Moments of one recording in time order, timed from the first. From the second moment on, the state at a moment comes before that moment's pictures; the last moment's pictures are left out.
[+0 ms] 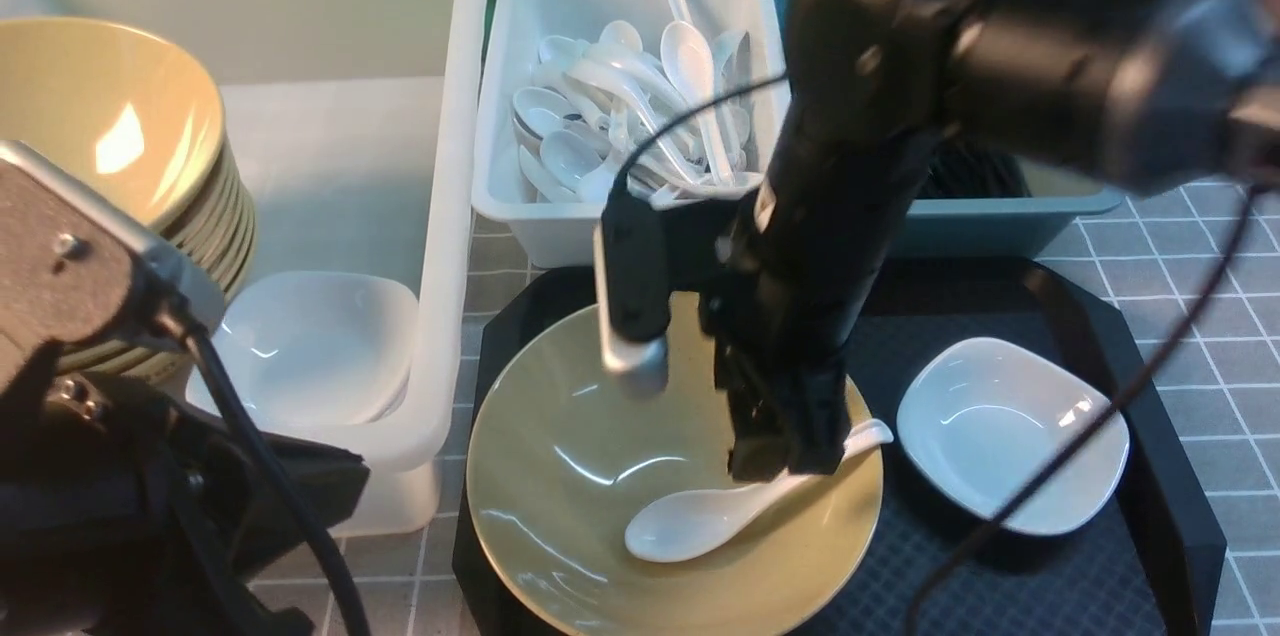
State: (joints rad) right arm 0.69 1.90 -1.58 0.15 1.23 -0.93; left arm -0.67 0.74 -0.77 -0.06 0.86 -0.03
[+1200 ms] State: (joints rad) right arm 0.60 1.88 -1.75 -0.02 1.12 -0.76; left arm -0.61 0.79 -0.80 0.06 0.79 -0.16
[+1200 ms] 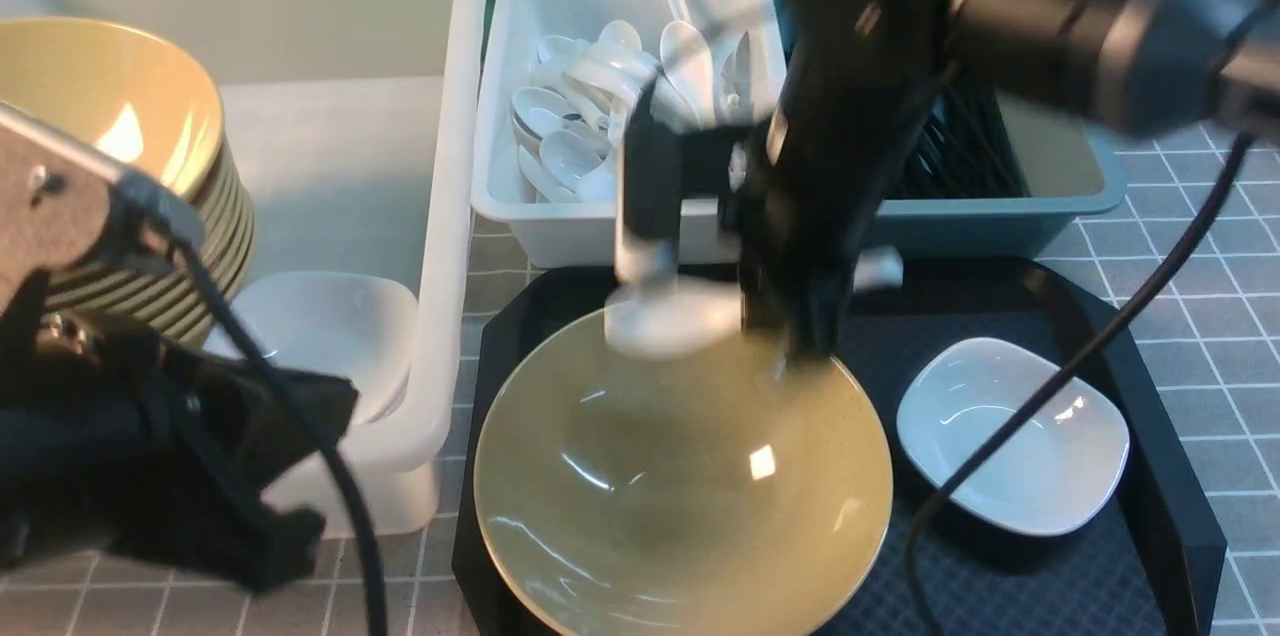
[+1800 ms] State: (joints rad) right arm 0.47 2.13 -1.88 -0.02 0.38 -0.01; left arm -0.30 1.29 -1.24 -0.21 0.83 0.25
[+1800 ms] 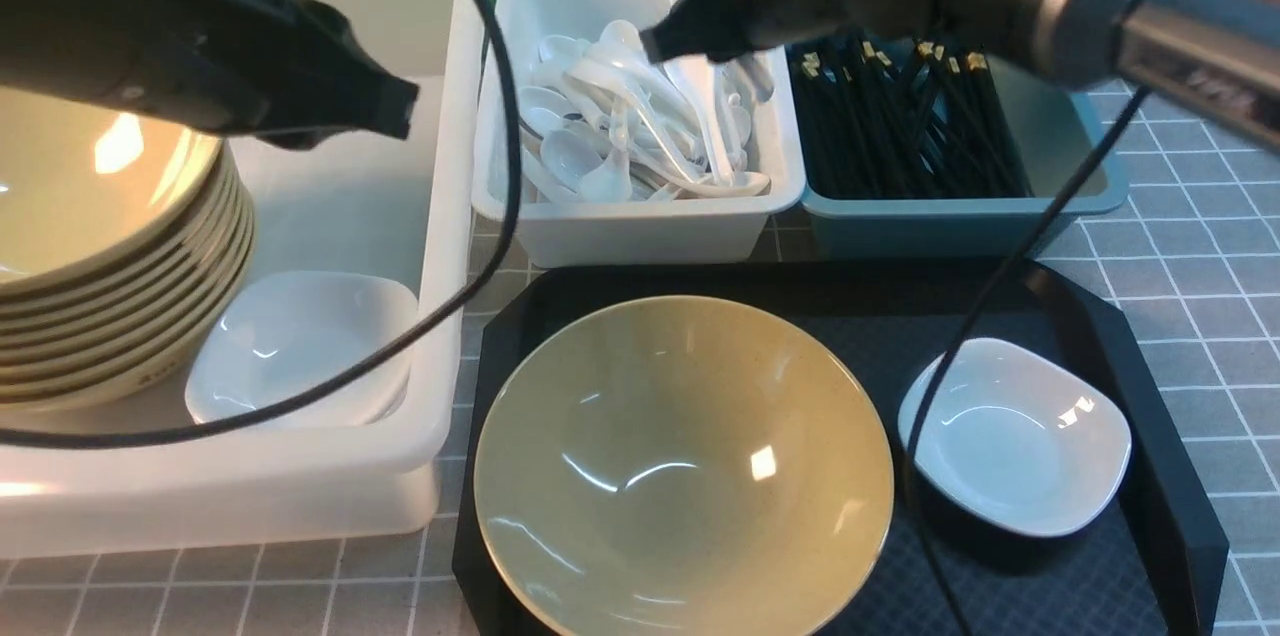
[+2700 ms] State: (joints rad) right arm 0.46 1.58 -1.64 0.05 1.24 -0.22; left arm -0.50 1.79 -1.48 -0.22 1.03 0.50
